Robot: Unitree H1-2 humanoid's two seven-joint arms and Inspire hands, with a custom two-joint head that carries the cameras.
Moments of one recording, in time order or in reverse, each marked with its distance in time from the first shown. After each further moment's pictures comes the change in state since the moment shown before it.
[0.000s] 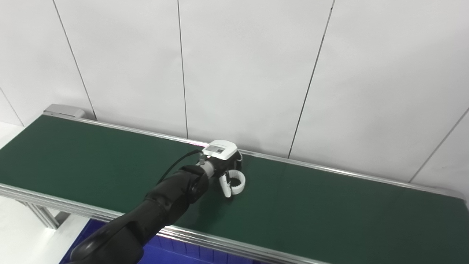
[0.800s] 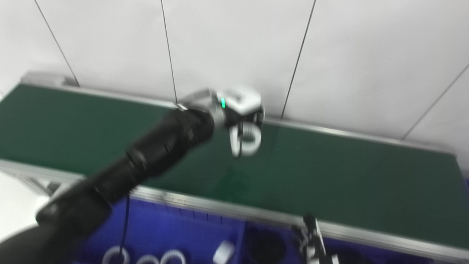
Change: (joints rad) left arm 0.070 0.189 0.087 -0.864 0.034 0.107 -0.472; right arm -0.020 -0.017 -0.001 -0.108 0.055 0.108 0.015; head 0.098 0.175
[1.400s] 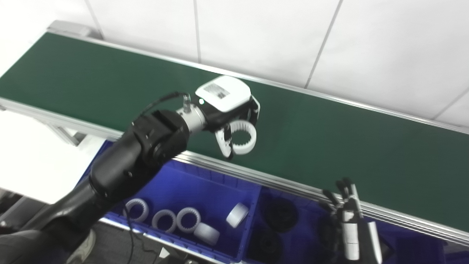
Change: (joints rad) left arm 0.510 -0.006 0.139 -0.441 0.147 0.049 -0.101; right arm -0.054 -0.097 -0.083 -0.092 0.077 0.112 0.035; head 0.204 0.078
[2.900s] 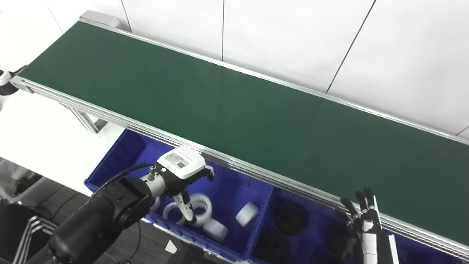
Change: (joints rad) left arm 0.394 0.054 0.112 0.101 0.112 -0.175 0.132; right arm -0.021 -0.012 -0.024 0.013 0.061 0.014 0.033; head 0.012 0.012
